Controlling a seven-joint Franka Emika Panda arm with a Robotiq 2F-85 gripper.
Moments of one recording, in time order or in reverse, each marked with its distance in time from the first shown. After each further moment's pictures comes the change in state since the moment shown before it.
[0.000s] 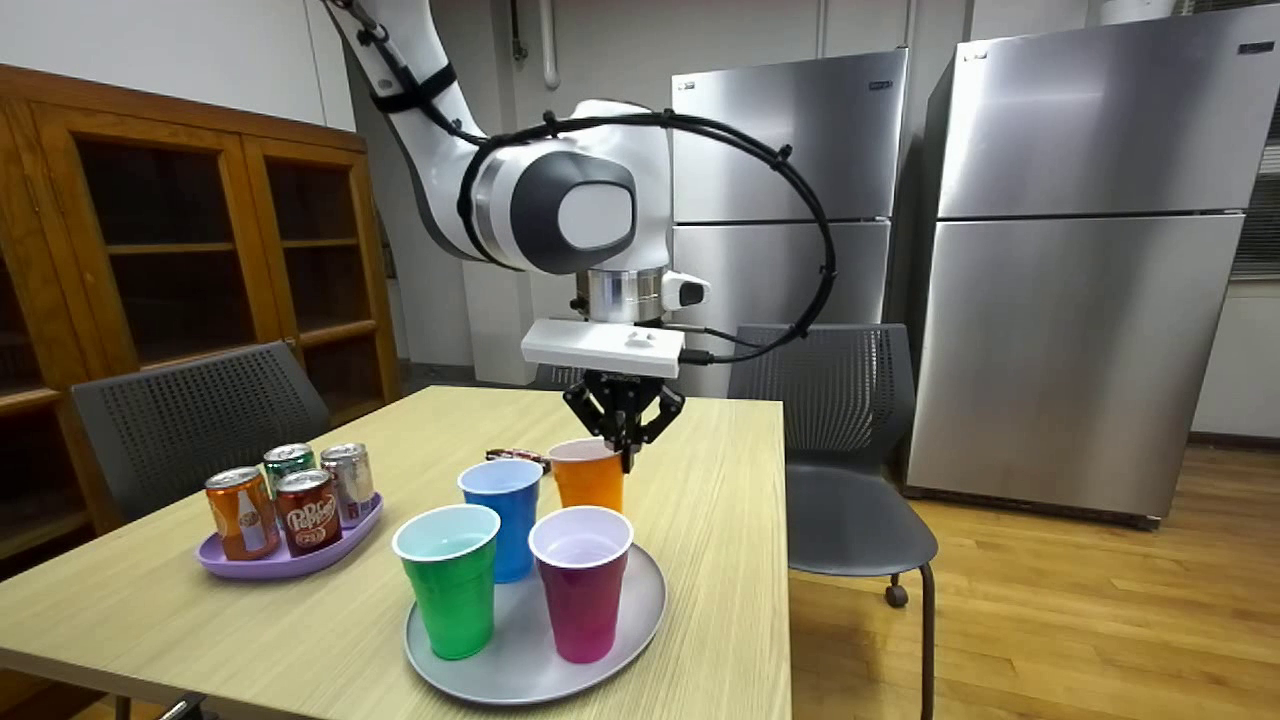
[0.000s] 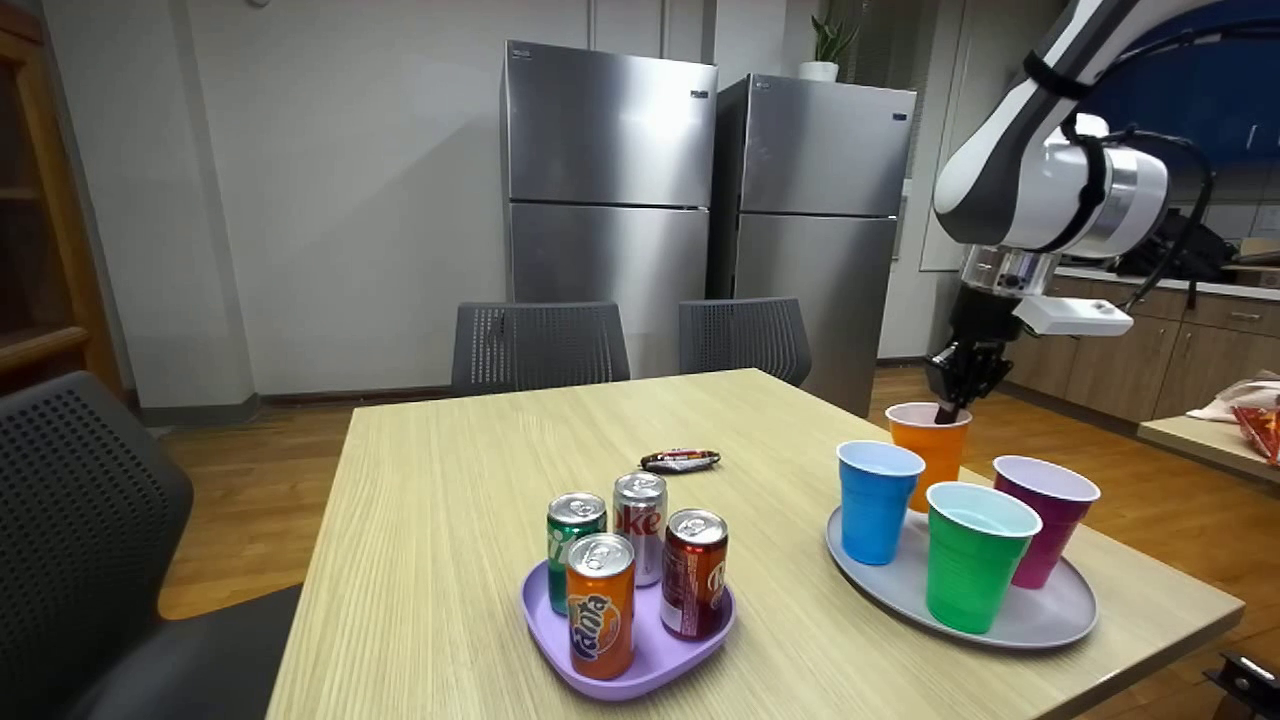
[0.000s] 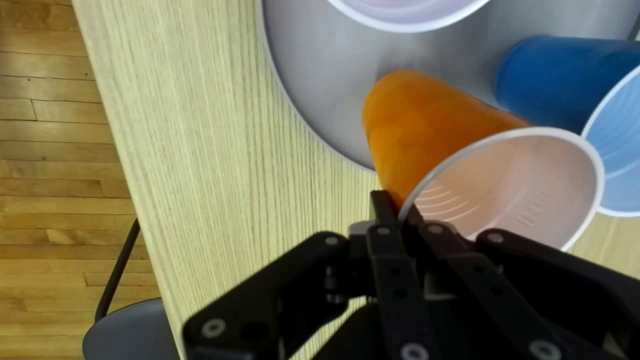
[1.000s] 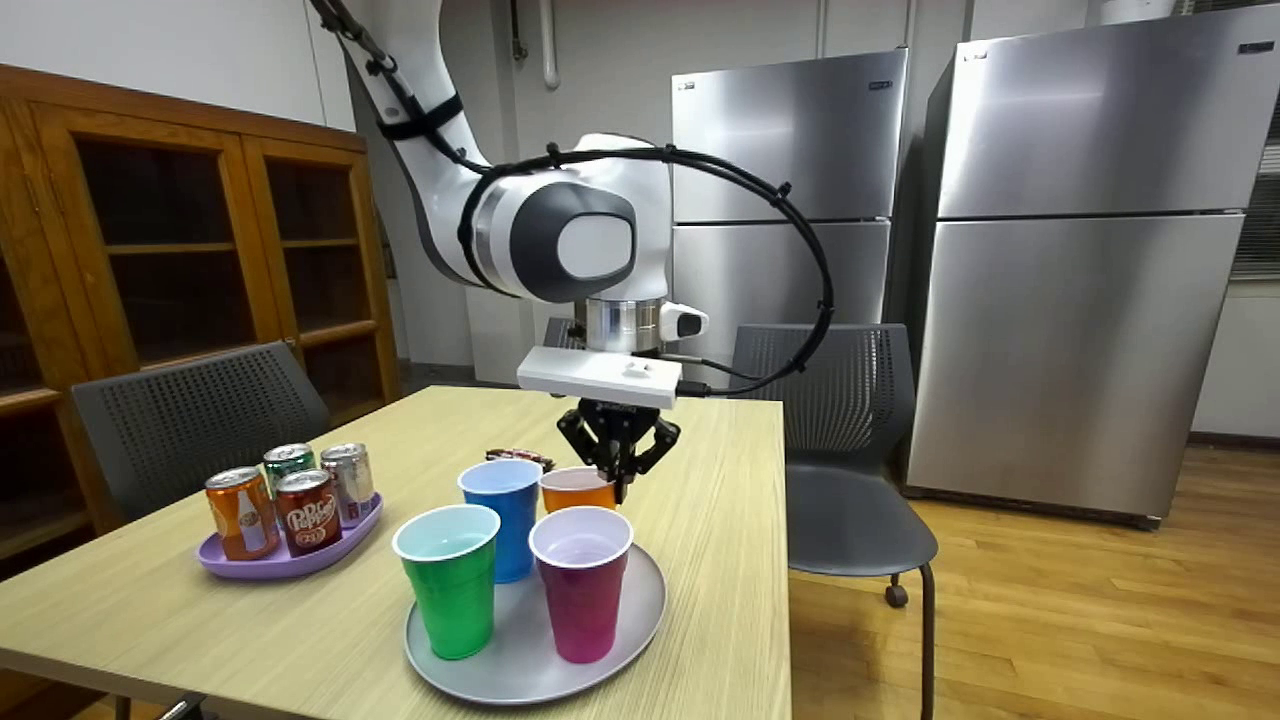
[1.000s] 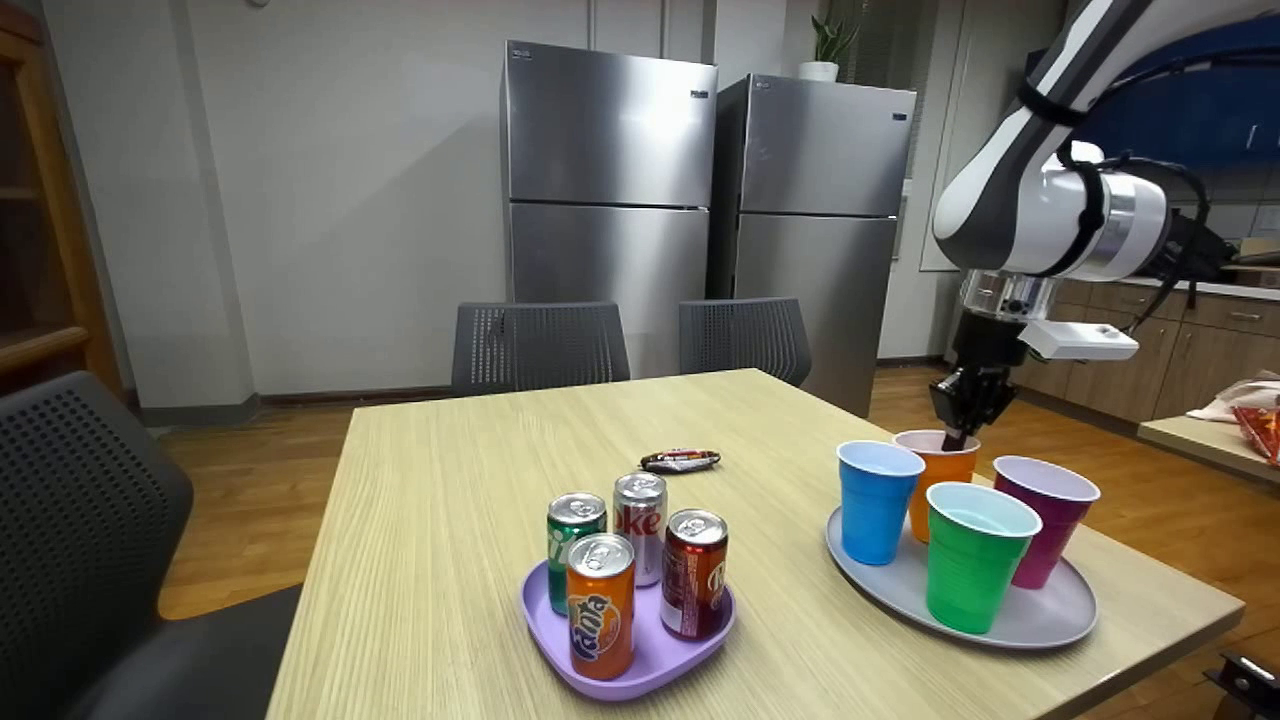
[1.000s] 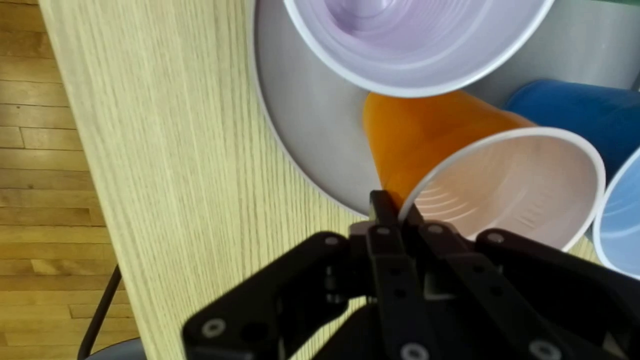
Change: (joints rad) arm -0.001 0.043 -0.003 -0.012 0.001 -0.001 -0.012
